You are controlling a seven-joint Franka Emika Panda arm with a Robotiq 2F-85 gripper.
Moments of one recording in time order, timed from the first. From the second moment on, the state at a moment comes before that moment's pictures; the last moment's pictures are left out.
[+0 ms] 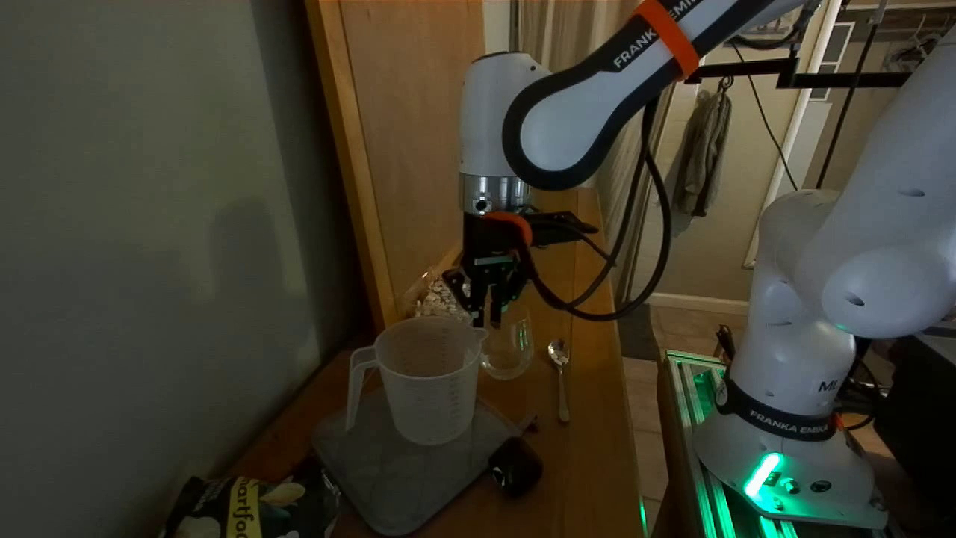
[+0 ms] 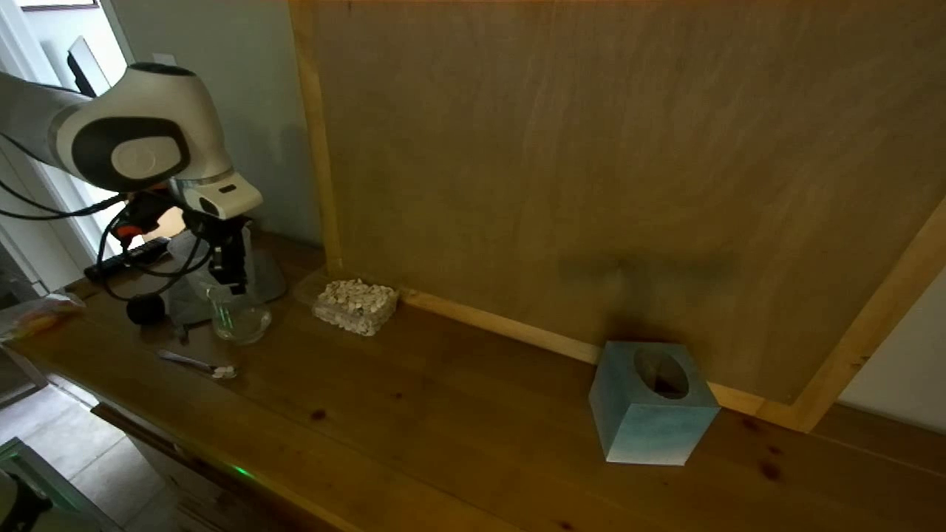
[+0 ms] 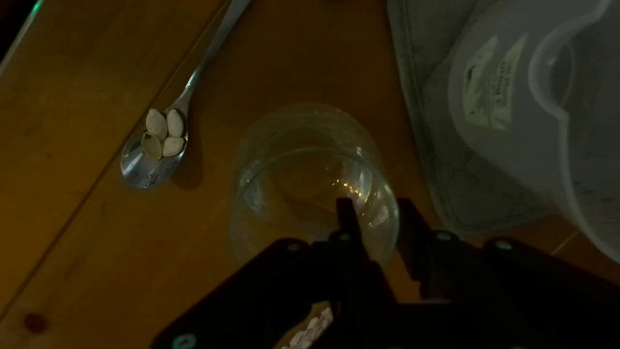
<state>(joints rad) -0.04 -0.35 0.10 -2.67 0.11 2.34 0.80</state>
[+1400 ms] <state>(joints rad) -0.04 -0.43 0.19 -2.62 -0.08 2.22 0.80</state>
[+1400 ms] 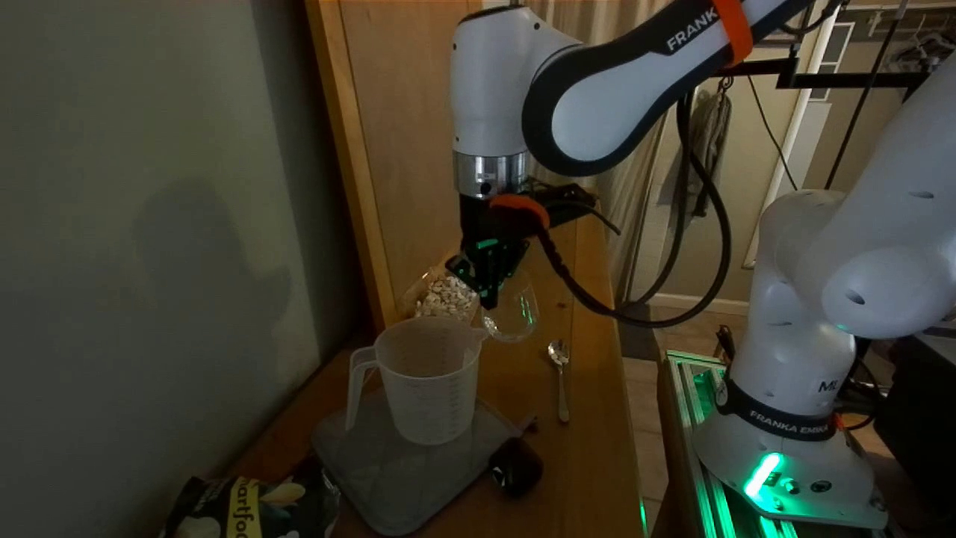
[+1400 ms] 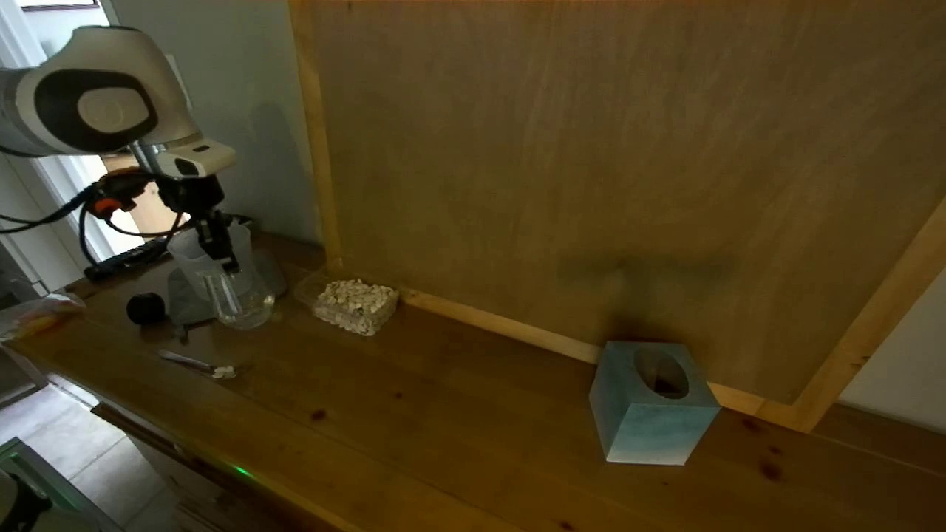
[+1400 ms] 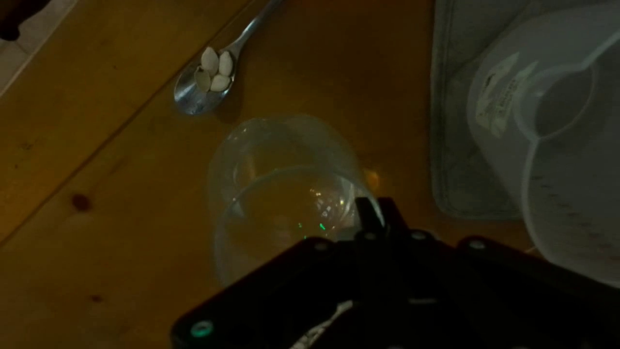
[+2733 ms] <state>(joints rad) 0.03 -0.45 0.25 -2.38 -0.17 2.13 0.53</state>
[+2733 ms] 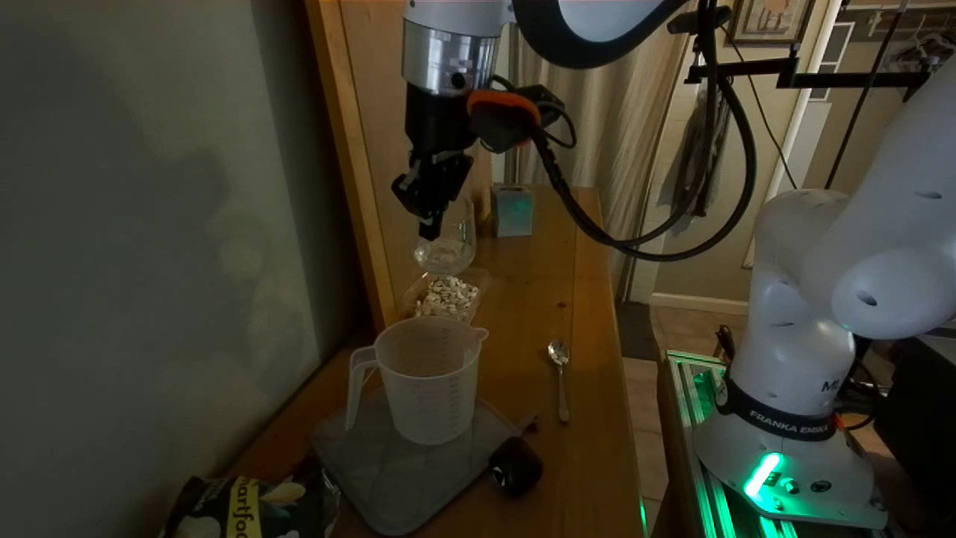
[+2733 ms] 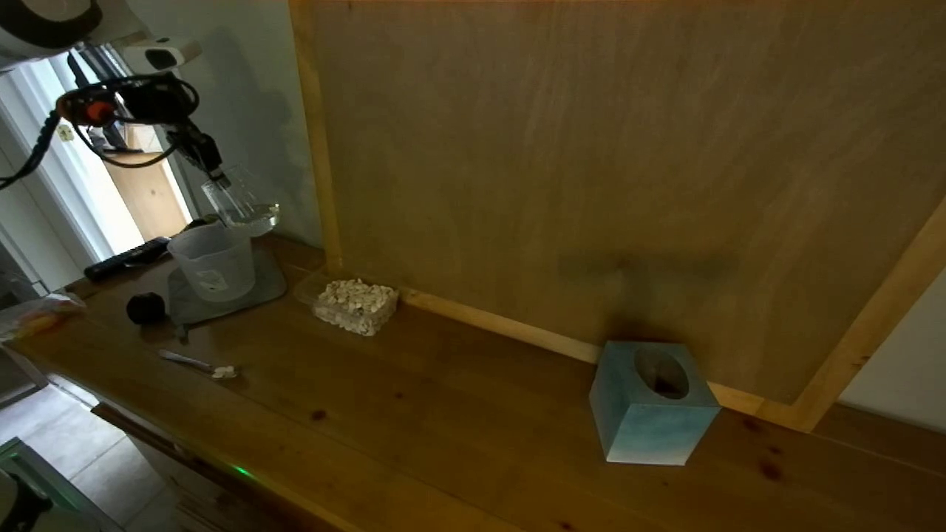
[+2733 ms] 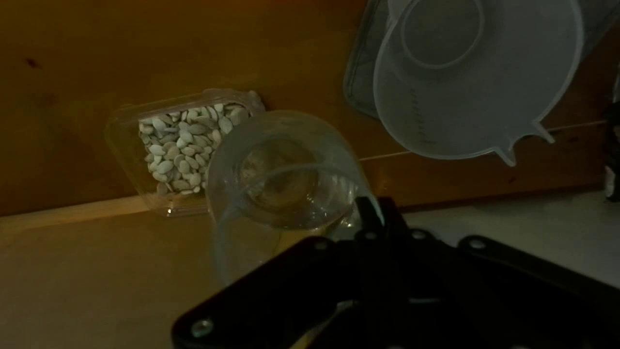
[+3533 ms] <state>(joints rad) 0.06 -0.42 0.25 -2.36 -0.17 2.13 0.45</state>
